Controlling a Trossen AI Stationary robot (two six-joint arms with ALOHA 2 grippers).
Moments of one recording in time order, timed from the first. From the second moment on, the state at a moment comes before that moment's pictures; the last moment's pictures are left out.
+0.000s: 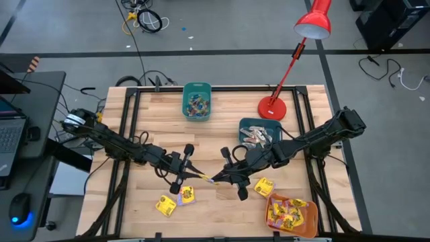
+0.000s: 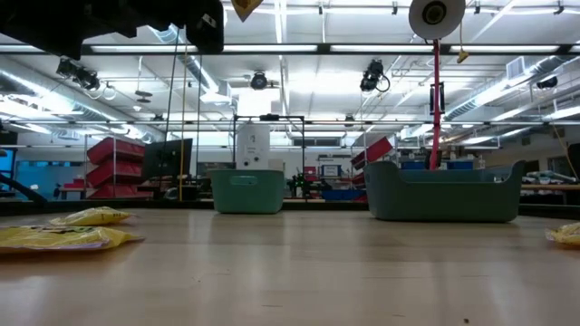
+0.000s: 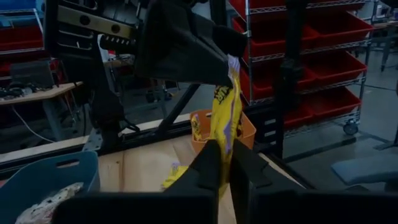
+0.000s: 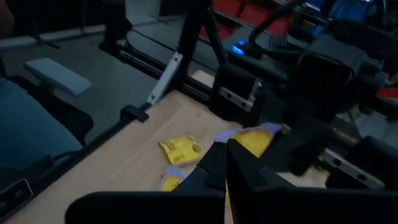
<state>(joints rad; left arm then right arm) -0.35 1.40 0.50 0.97 -0.03 0.10 0.34 1.59 1.12 0.19 0.02 -0.30</state>
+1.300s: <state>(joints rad) -0.35 1.45 0.60 0.87 -0.44 0.16 0.32 1.46 1.13 -0.10 0.37 0.02</state>
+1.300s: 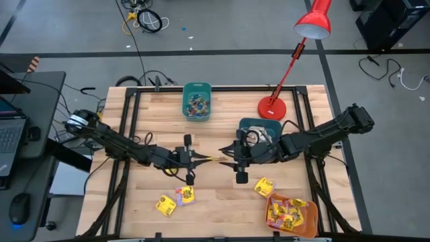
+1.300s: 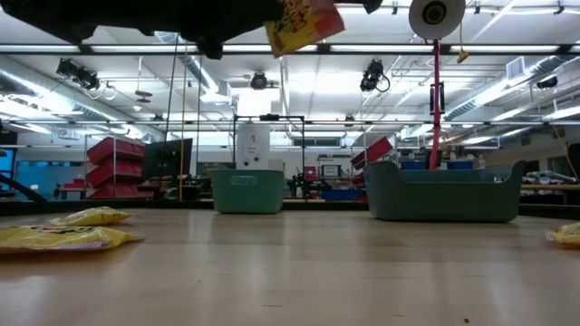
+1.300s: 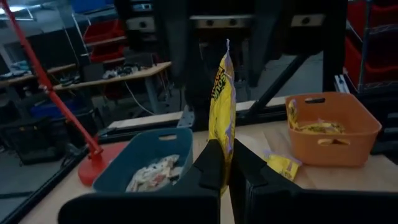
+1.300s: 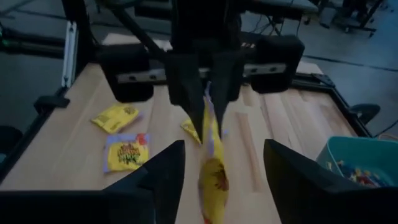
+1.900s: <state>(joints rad) -0.35 1.52 0.64 0.91 -0.42 0.19 0.32 1.45 1.12 -0.14 0.31 0.01</state>
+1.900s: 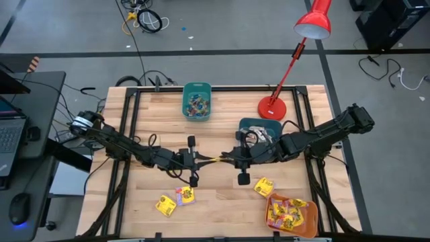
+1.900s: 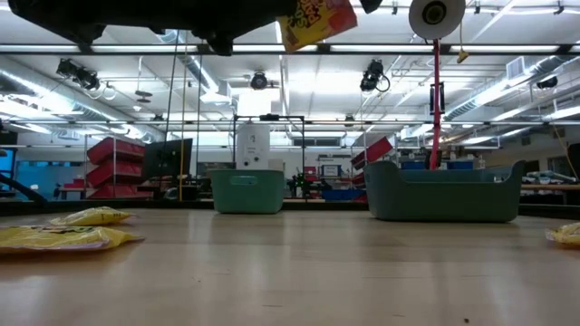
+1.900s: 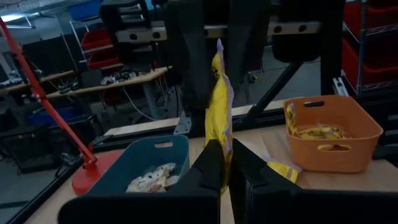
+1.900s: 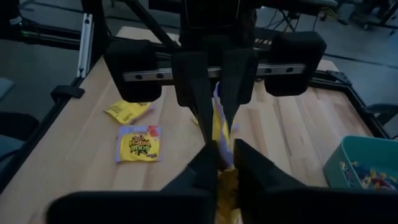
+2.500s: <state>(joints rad) -0.35 1.52 0.64 0.81 -0.45 0.10 0.33 1.41 1.21 -0.38 0.30 0.12</state>
